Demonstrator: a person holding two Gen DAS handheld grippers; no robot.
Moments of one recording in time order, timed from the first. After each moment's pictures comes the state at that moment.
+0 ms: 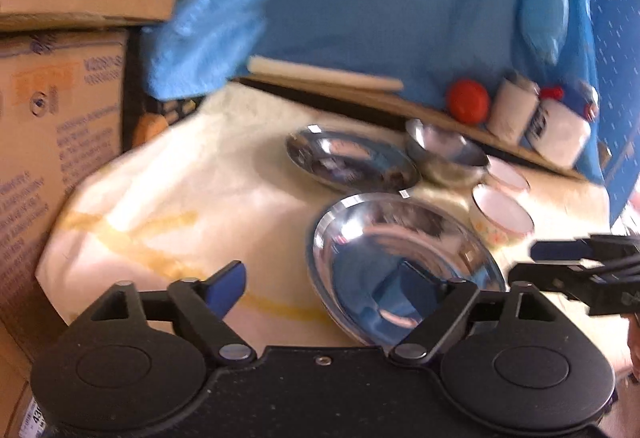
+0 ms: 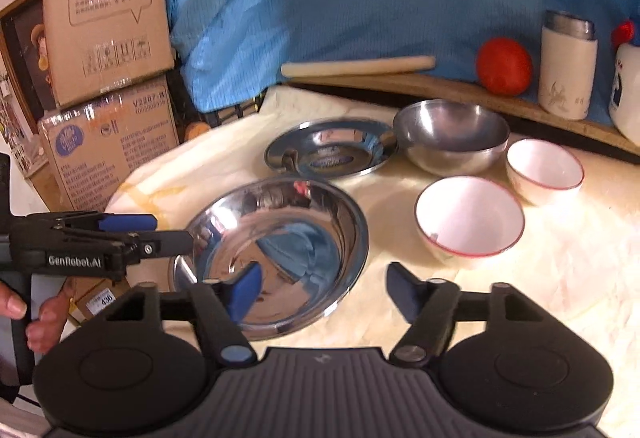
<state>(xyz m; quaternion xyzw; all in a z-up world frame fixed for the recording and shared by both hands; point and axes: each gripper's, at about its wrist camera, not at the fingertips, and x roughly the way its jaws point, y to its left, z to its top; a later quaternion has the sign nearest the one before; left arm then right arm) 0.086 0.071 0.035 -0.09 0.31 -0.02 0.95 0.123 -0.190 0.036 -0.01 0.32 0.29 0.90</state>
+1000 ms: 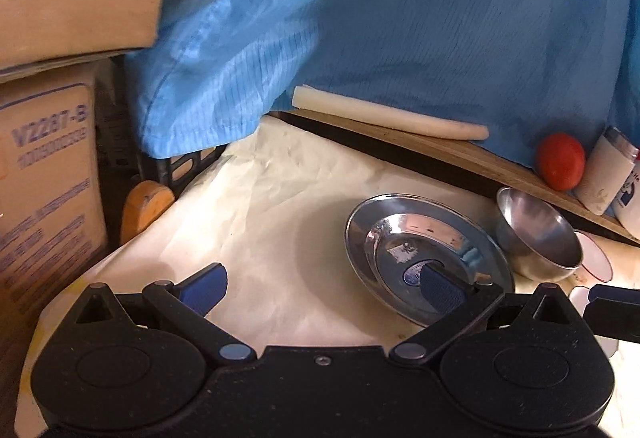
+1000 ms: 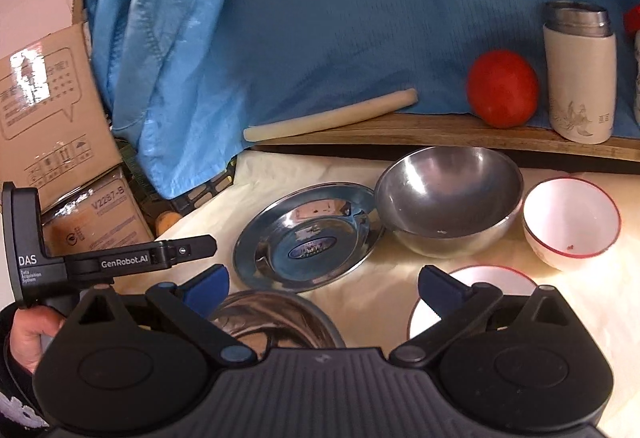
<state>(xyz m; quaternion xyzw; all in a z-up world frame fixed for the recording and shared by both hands) 0.220 0.099 0.037 -0.10 0.32 0.04 0.94 0.222 -0.177 0.033 0.09 0.32 0.28 0.90</state>
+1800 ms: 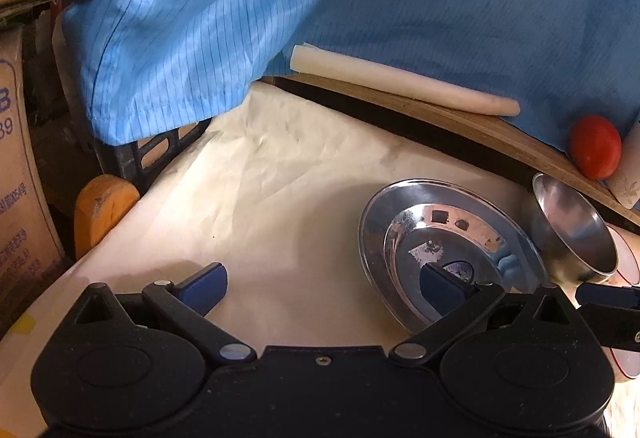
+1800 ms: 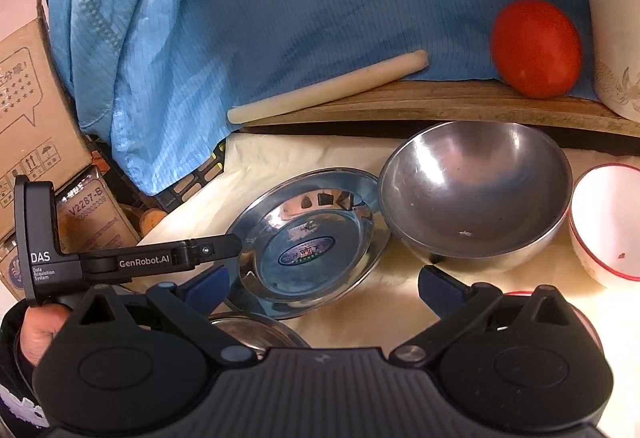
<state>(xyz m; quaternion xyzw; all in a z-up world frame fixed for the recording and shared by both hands) 0.265 0.105 0.008 -0.10 0.37 0.03 0.92 0.269 -0.160 0.011 0.10 0.37 0.29 0.88</state>
